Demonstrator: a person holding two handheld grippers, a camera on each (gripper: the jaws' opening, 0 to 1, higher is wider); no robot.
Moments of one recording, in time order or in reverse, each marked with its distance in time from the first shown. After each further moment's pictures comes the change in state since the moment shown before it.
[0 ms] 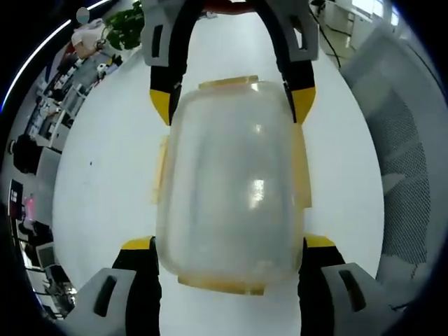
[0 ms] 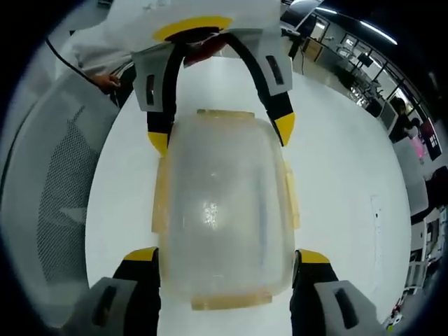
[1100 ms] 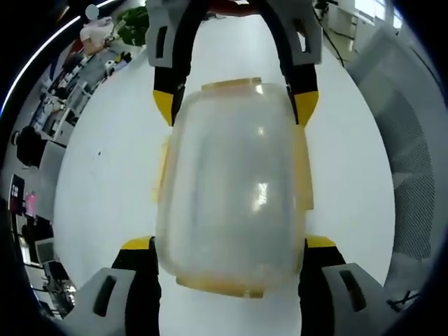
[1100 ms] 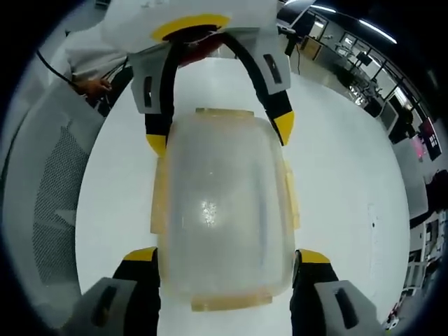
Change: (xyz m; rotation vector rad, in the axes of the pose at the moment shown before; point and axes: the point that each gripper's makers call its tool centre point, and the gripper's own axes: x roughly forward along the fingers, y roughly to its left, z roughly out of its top) left arm 0.002 0.034 -0.016 -0.019 -0.025 0.016; right arm 0.010 -0.034 0.015 0.005 0.007 -0.005
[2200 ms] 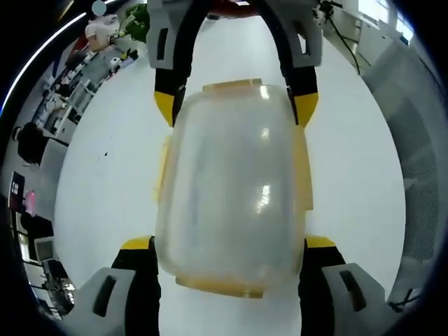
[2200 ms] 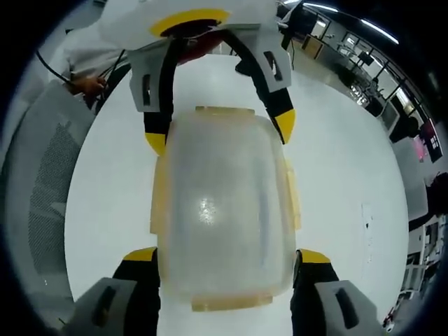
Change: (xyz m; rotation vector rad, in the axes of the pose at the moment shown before) left arm 0.010 0.029 0.008 -0.016 -0.001 0.007; right arm 0.001 -0.032 -0.009 -0.015 0.014 0.003
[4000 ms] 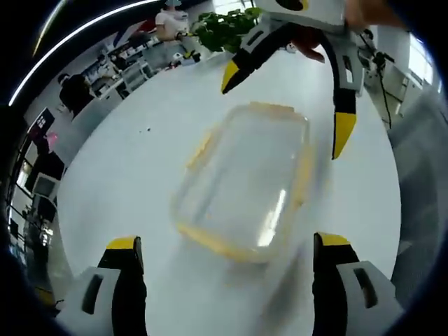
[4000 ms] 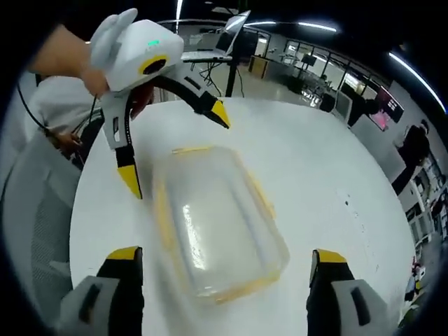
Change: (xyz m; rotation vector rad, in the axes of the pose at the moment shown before) left arm -0.031 -0.005 -0.019 -0.361 -0.172 0.161; right arm -0.031 0.003 0.011 0.302 -0.281 -0.156
